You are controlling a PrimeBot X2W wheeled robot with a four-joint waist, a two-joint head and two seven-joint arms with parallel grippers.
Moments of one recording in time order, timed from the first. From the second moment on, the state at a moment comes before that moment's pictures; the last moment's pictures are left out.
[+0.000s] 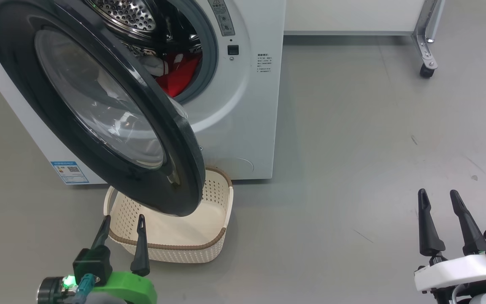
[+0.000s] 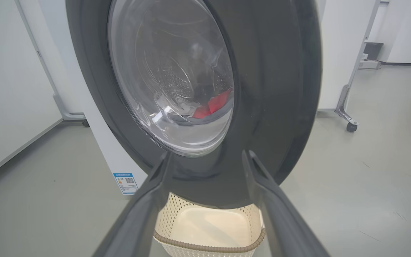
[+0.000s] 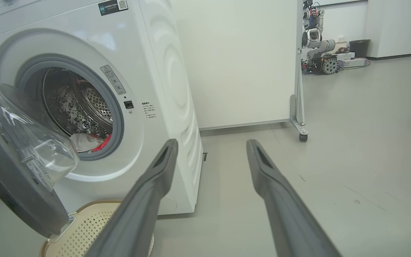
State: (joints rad) left arm -0.04 0.04 -0.21 0.30 -0.29 0.12 -0.25; right arm 0.12 -0.25 0.17 0.00 0.55 0.01 -0.25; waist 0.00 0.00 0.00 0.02
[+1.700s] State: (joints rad) left arm -0.06 0.04 -0.21 0.22 -0.29 0.12 -0.25; right arm 0.12 -0.19 0.12 0.00 0.50 0.06 -0.25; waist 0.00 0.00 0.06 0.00
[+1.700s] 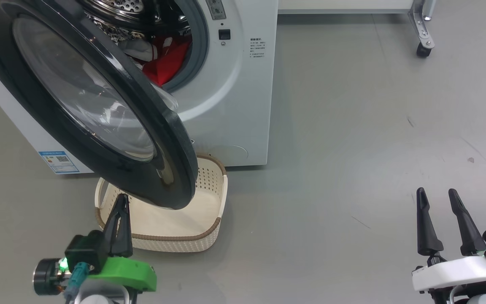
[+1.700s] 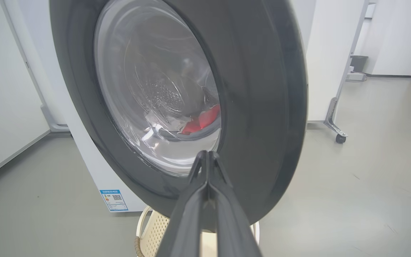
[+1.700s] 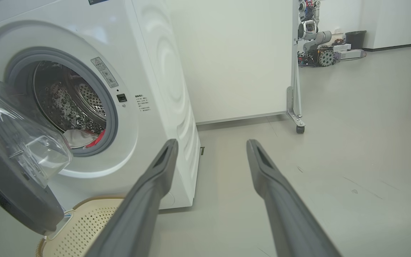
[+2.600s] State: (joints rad) left arm -0.33 0.04 -0.30 0.02 -0.28 0.12 -0.25; right arm 0.11 -0.15 0.14 0.05 0.48 0.09 -0.25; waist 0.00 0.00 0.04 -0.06
